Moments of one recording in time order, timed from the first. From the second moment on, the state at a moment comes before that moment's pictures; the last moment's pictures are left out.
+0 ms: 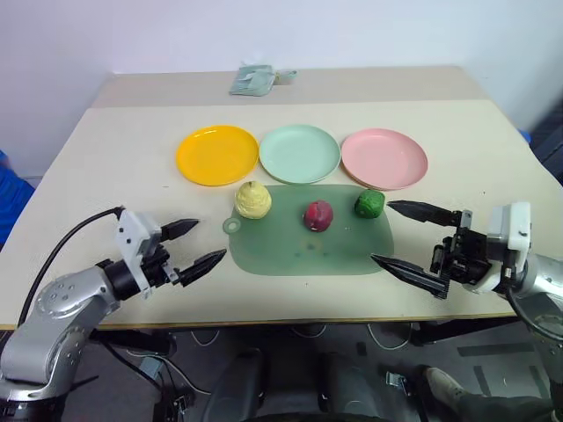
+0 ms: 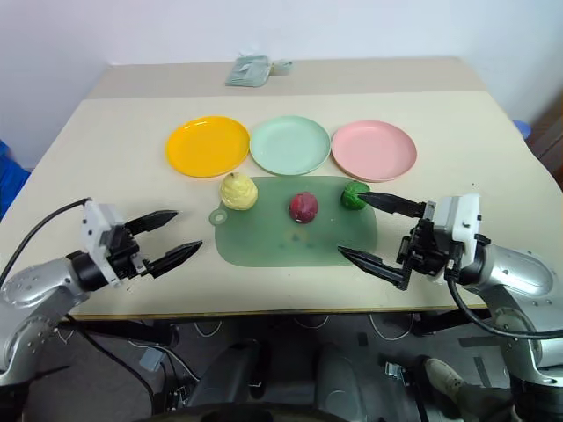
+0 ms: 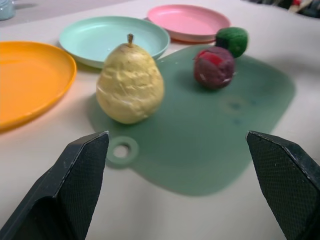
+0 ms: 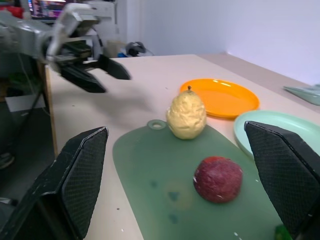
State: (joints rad) left arm 0.02 0.69 0.23 -0.47 -0.62 0.51 -0.73; right arm 0.02 -0.73 -0.33 -0.50 0.73 0.30 1.05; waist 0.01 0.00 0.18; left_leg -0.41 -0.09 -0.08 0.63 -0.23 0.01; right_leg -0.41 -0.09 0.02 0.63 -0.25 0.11
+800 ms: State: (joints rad) left arm -0.39 0.41 -0.06 -0.14 -0.34 0.52 -0.51; right arm -0.02 -0.72 -0.27 -0.52 0.72 0.32 0.92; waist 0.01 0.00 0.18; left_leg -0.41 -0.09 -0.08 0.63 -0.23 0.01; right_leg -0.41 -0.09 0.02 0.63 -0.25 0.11
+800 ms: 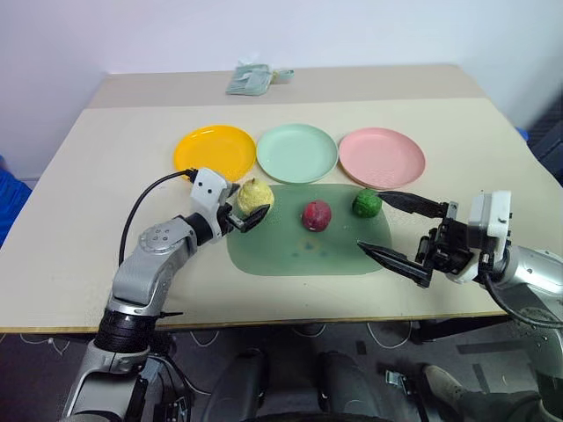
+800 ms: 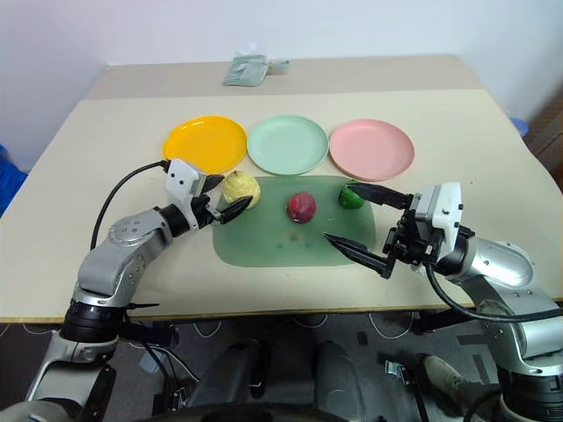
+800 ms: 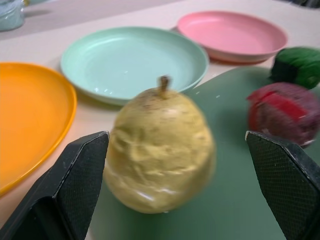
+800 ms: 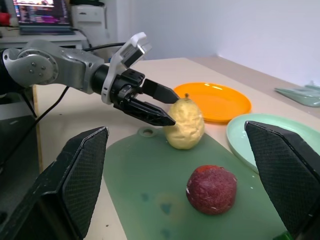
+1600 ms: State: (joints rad) left arm -0.49 0.32 -0.09 -0.02 -0.25 0.52 -0.50; right arm 0.00 -0.70 -0.26 -0.56 0.72 0.32 0.87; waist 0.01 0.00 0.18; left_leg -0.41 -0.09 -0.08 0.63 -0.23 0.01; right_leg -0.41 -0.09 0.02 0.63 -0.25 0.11
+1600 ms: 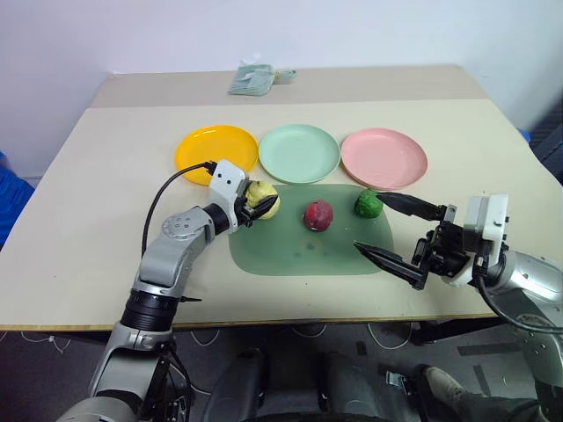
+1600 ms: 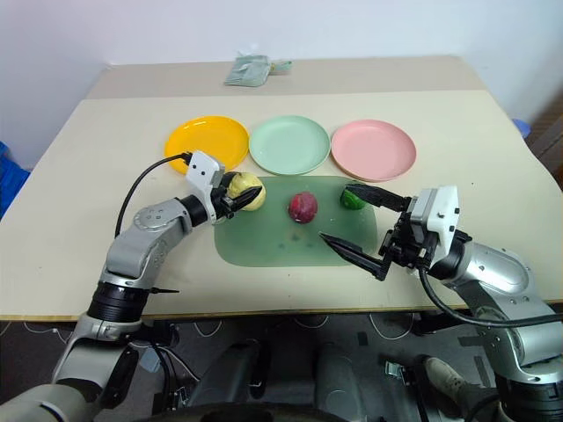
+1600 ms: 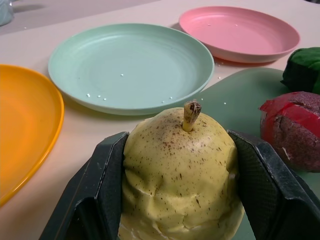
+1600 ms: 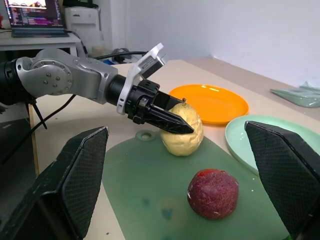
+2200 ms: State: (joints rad) left arm -0.66 0.25 0.22 0.18 -0.17 0.38 -0.04; right arm -0.10 -0.68 -0.21 -0.50 0.71 0.32 0.87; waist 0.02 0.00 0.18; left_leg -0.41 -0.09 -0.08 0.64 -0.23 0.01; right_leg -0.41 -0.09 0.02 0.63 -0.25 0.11
